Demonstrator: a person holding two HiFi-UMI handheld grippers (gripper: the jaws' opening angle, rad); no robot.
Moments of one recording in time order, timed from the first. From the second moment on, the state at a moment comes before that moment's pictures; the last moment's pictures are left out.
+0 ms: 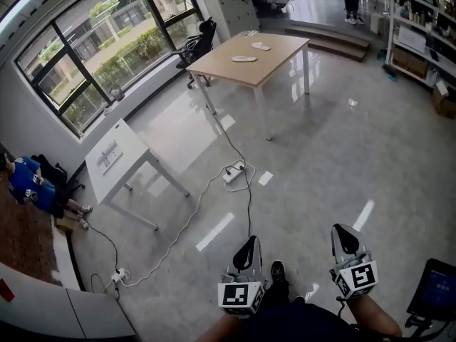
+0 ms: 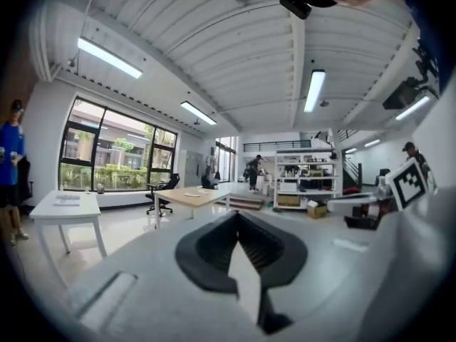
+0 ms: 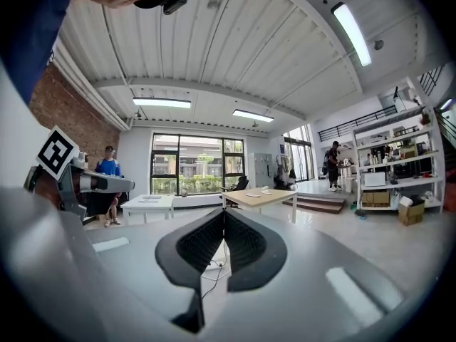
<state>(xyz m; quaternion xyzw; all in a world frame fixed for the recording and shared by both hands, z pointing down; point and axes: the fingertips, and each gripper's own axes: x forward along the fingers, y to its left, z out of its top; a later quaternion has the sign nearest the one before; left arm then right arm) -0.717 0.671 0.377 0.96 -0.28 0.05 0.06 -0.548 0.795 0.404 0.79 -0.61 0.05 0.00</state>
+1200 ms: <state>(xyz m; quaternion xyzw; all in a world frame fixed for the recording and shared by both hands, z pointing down) -0.419 0.452 0.421 0.98 -0.16 0.07 0.08 -0.285 0.580 0.422 0.84 -0.54 0.08 0.00</state>
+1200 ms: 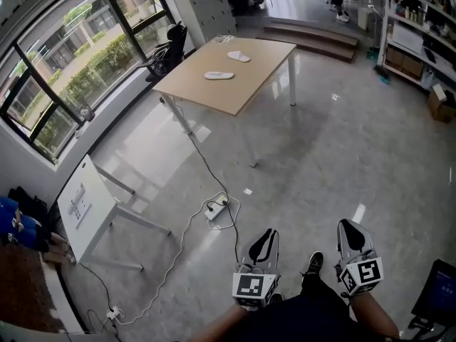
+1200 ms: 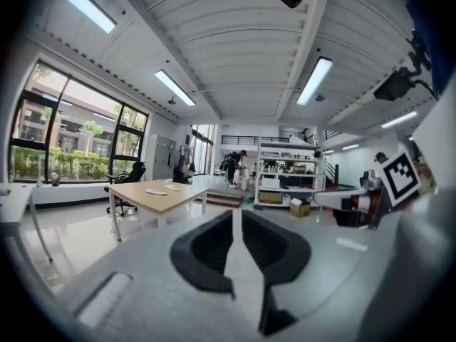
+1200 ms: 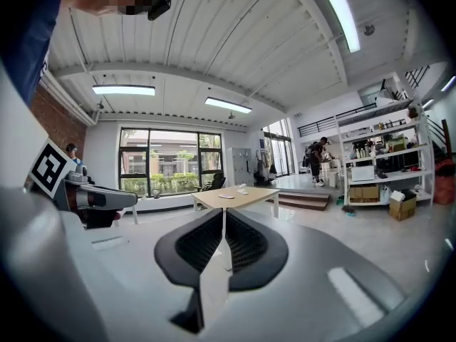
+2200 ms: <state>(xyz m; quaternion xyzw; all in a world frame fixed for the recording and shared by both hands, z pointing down) -0.145 0.343 0.435 0.97 -0.21 0.08 0.06 -0.009 0.449 0.450 0.80 -0.59 0.11 -0.01</state>
